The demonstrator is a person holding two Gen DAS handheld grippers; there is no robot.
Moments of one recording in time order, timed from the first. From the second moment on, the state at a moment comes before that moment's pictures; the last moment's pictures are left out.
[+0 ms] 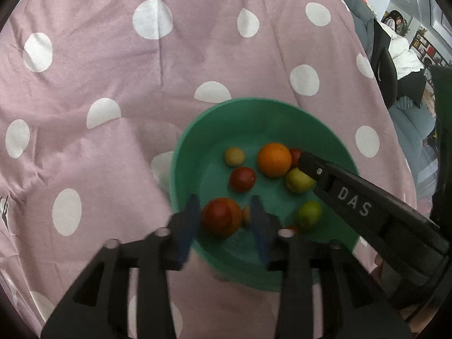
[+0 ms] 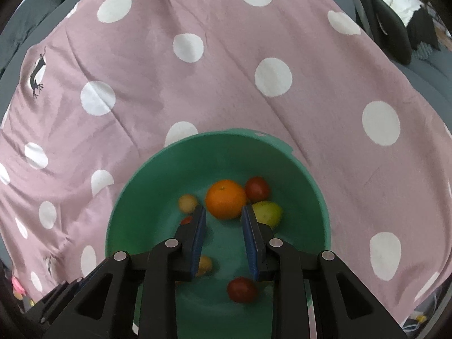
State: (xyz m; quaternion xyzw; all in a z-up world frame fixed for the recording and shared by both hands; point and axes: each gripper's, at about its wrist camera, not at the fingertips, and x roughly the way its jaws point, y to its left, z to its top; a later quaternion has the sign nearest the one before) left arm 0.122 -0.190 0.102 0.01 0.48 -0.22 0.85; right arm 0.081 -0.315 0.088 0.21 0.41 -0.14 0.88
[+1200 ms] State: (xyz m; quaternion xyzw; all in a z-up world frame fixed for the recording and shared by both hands) left arm 0.105 -0.188 0.121 0.04 0.48 -0.18 0.86; right arm 0.068 -0.326 0.102 0.20 0.40 -0.17 0.88
